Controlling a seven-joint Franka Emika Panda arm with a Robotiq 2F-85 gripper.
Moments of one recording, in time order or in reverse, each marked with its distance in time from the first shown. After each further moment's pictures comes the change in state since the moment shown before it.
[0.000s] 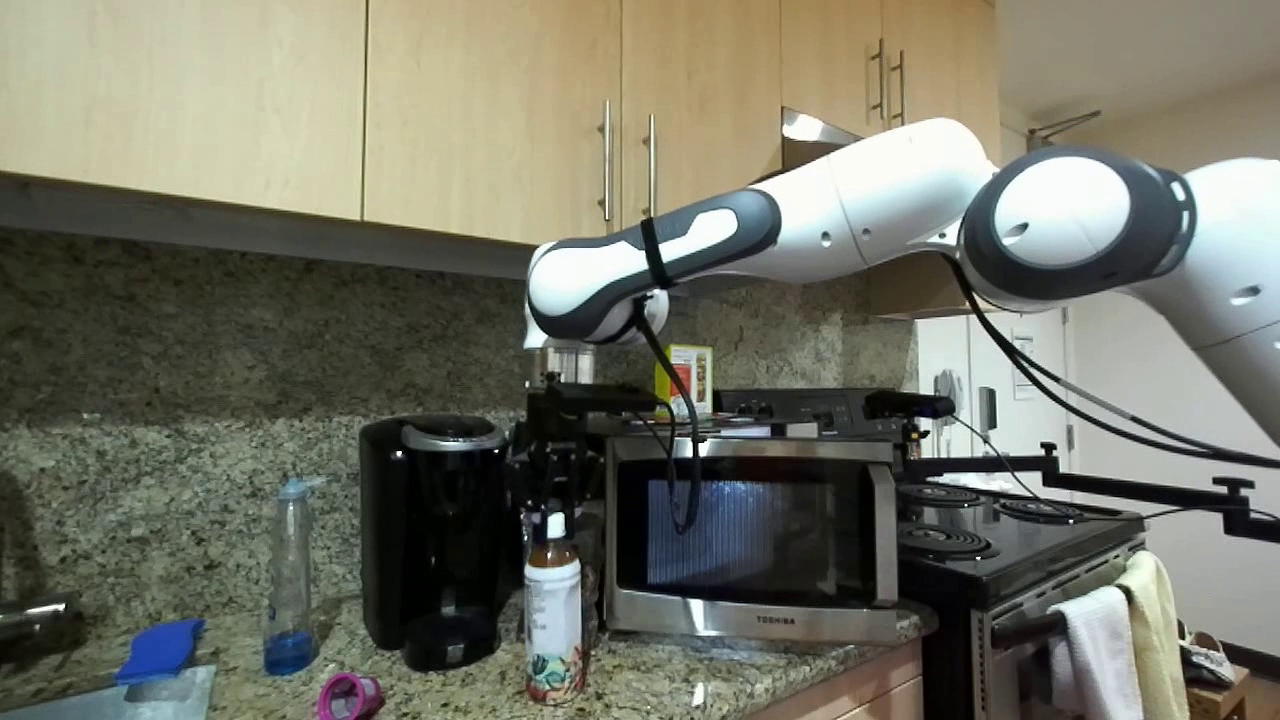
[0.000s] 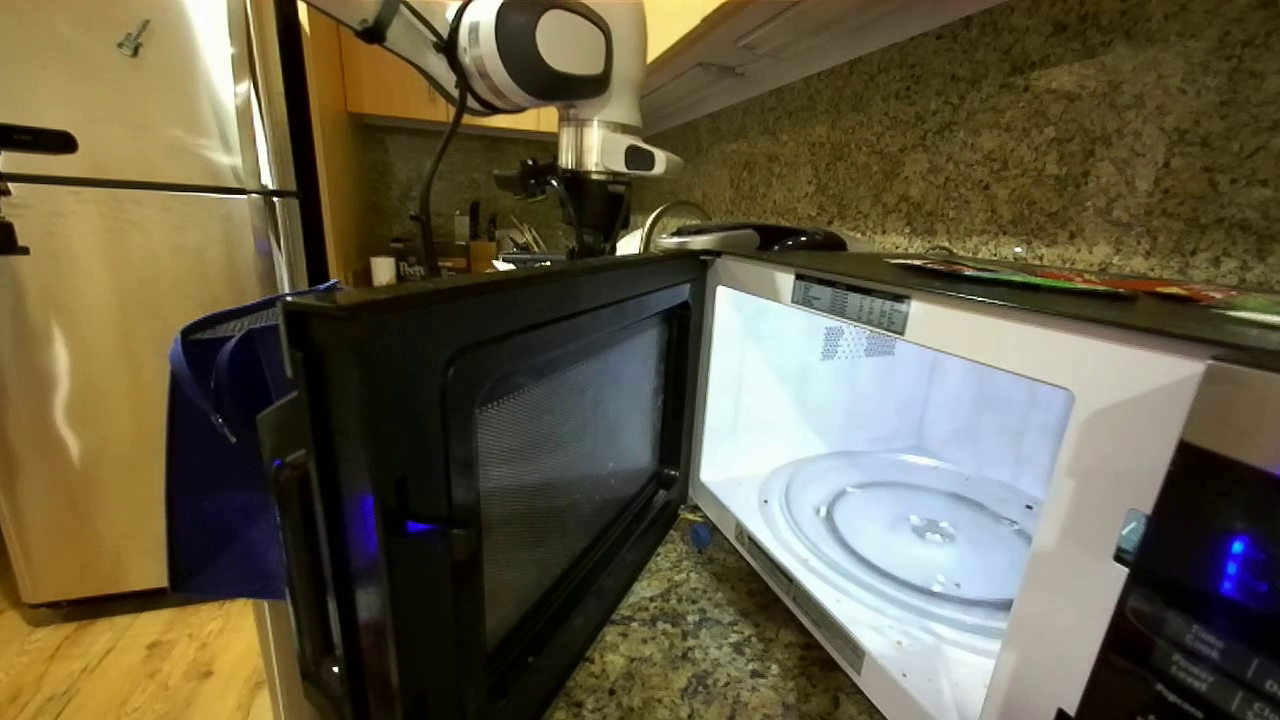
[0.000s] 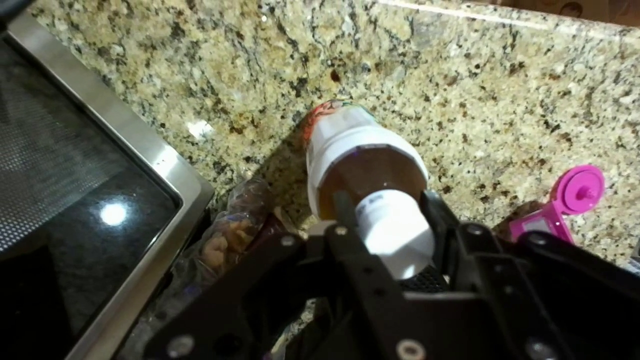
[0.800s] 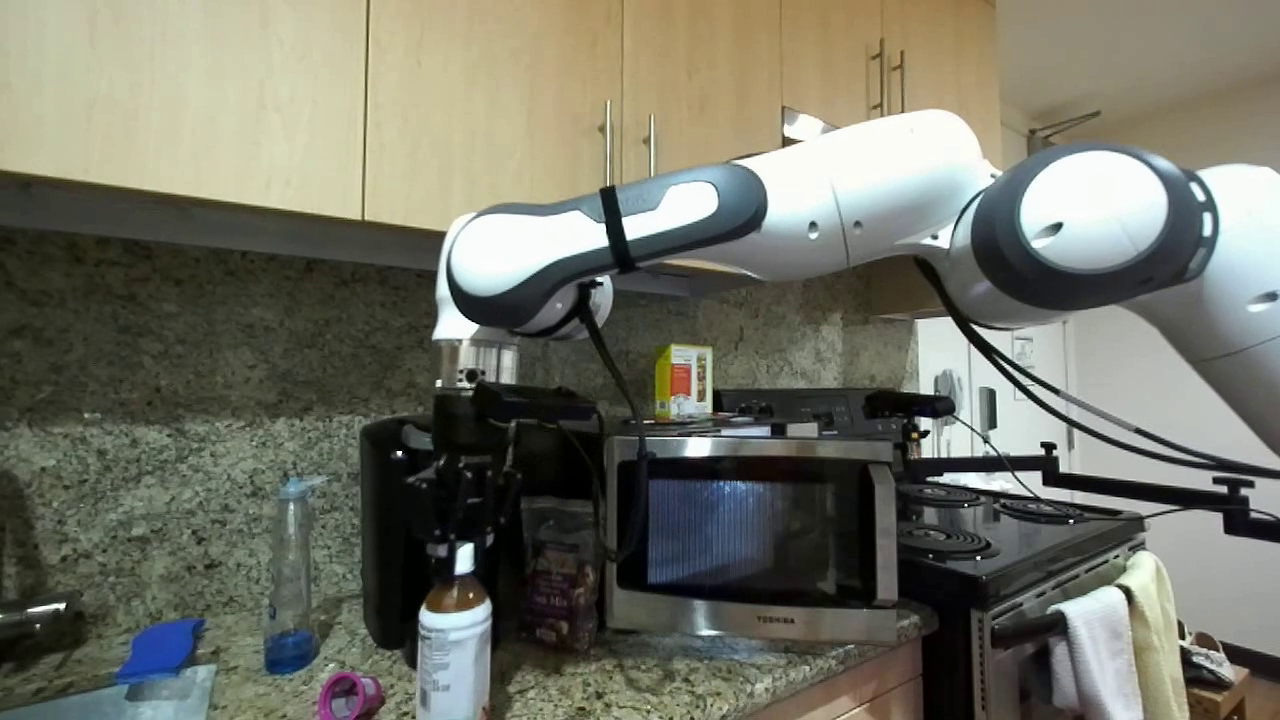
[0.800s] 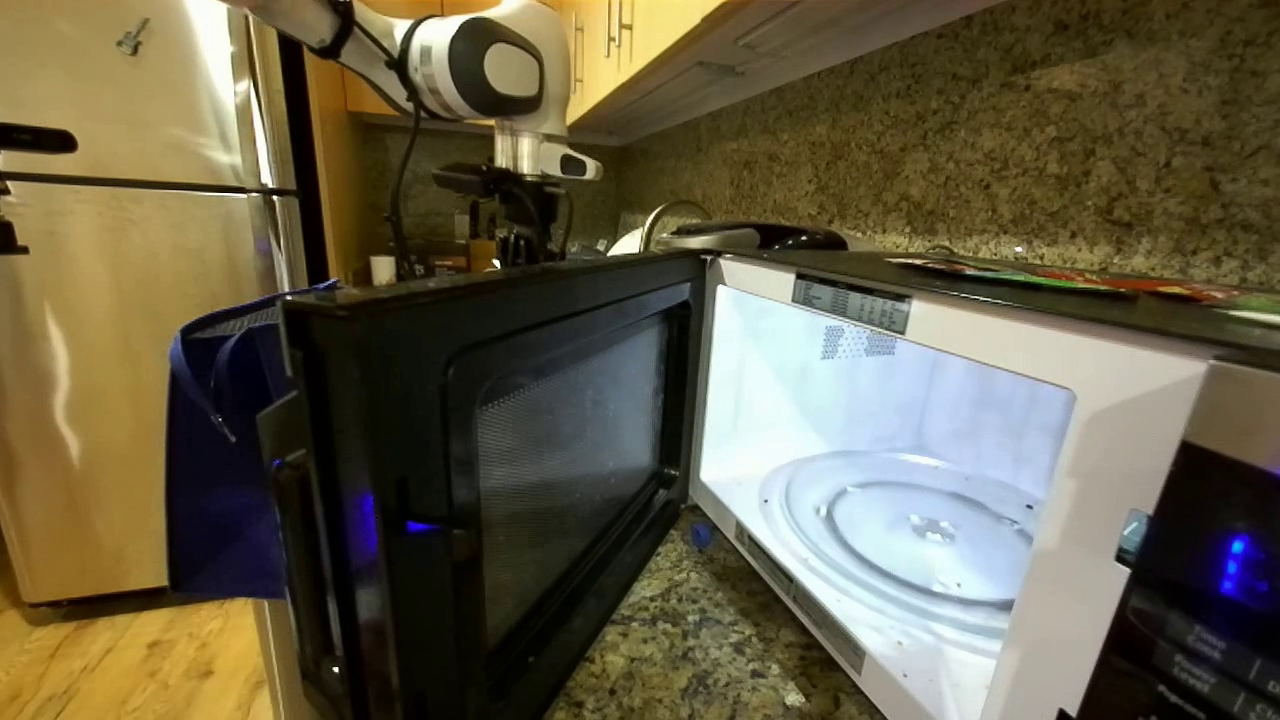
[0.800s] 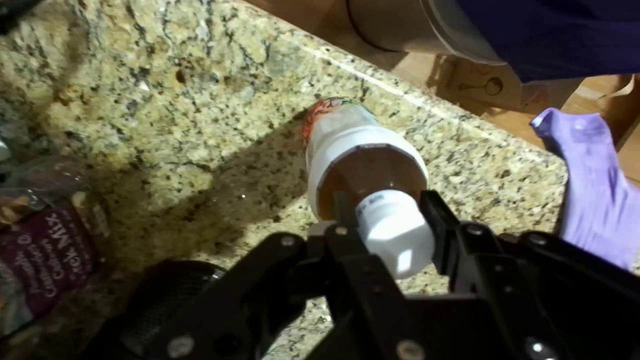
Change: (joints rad) arm 0.127 0.062 0.080 0.098 -0.012 -0.014 -0.105
